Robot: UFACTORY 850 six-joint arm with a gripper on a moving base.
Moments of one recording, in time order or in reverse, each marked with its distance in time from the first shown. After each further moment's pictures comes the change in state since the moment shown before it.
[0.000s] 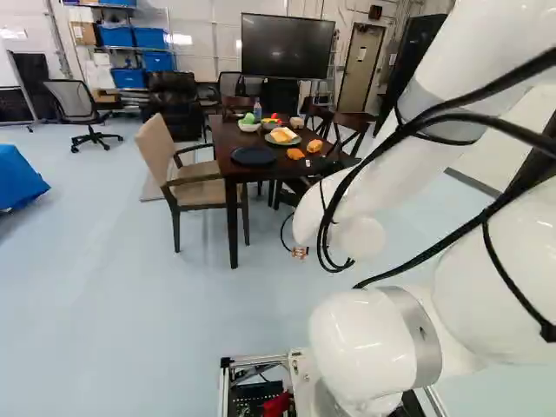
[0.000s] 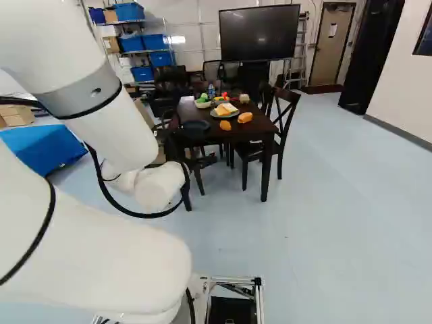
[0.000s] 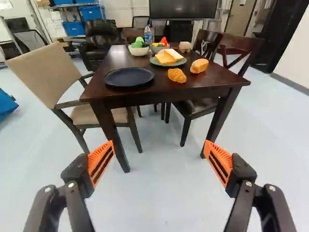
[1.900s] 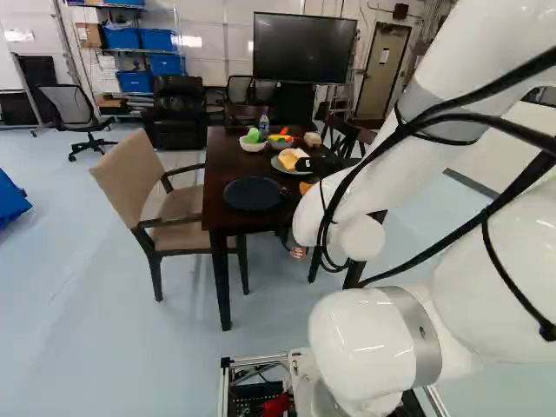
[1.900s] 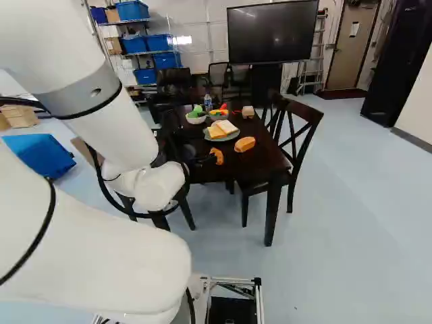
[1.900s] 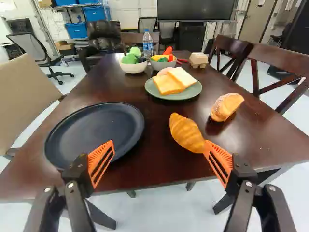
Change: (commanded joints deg) arm 0.0 0.0 0.0 0.0 0.0 0.0
